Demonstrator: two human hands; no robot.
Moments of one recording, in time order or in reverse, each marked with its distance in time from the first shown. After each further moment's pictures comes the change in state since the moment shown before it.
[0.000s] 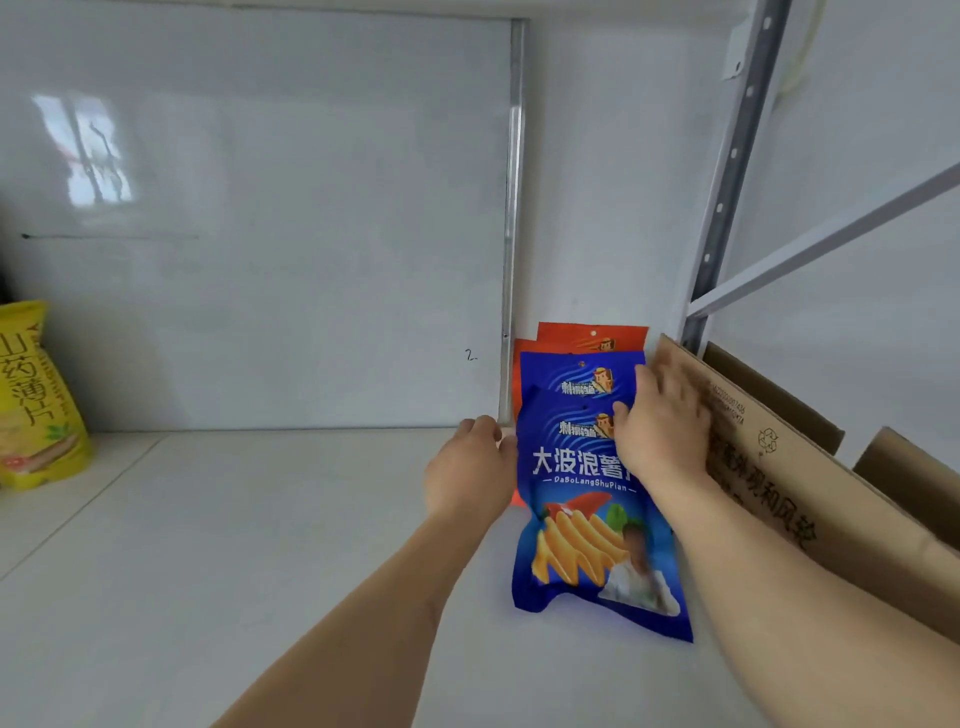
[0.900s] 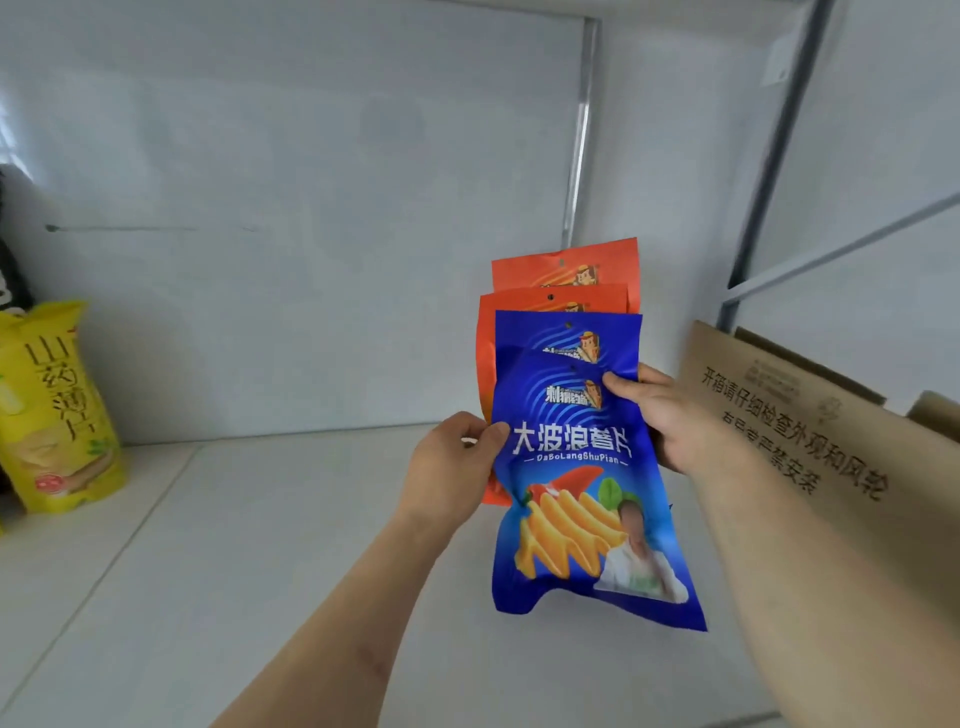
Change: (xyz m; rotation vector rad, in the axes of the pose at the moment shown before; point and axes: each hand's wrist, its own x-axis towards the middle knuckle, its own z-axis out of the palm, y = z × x) left_hand -0.011 -0.101 -0.098 -0.681 -0.200 -0.078; right_hand -0.041 -0.106 -0.027 1.306 -0.402 0.474
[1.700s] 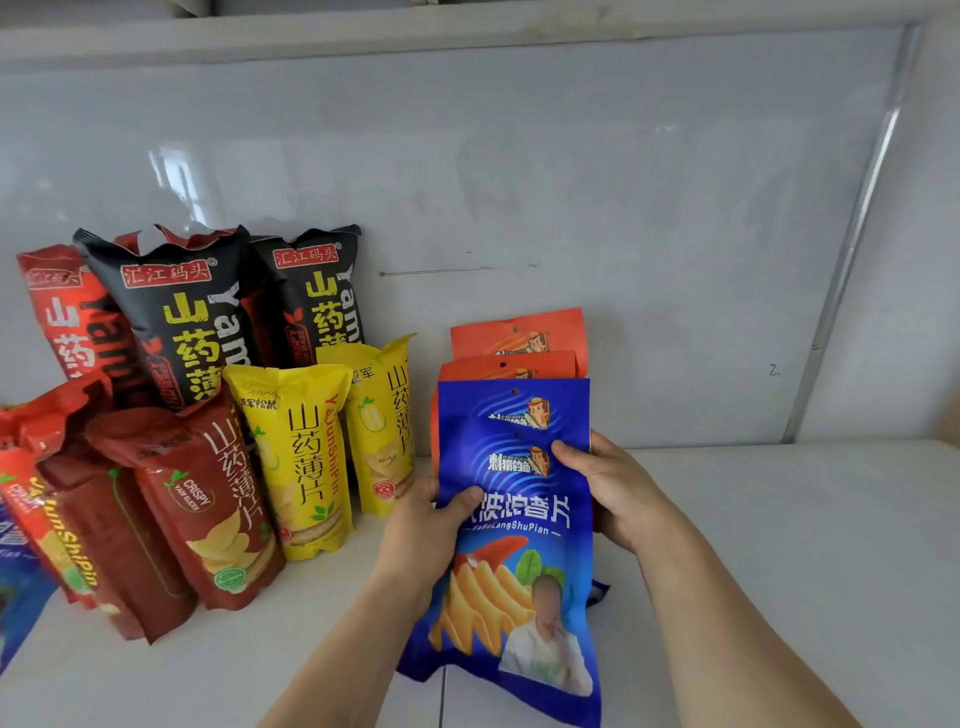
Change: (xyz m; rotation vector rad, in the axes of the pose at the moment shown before) left_hand -0.006 -0.108 -0.289 -0.177 0.176 -0.226; right_hand -0.053 0.084 0.327 0.148 -0.376 0.070
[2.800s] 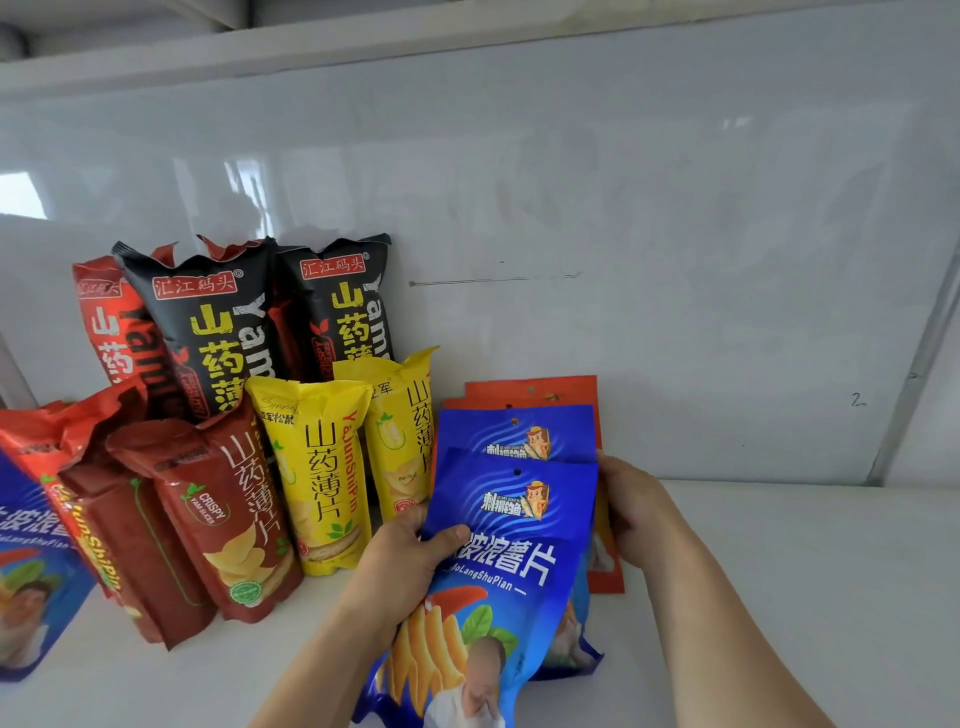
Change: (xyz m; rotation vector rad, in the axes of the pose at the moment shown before) left_hand 0.001 0.001 -0.032 0.056 -0.038 -0.099; right_hand 0.044 0.006 0.006 0.026 0.150 0.249
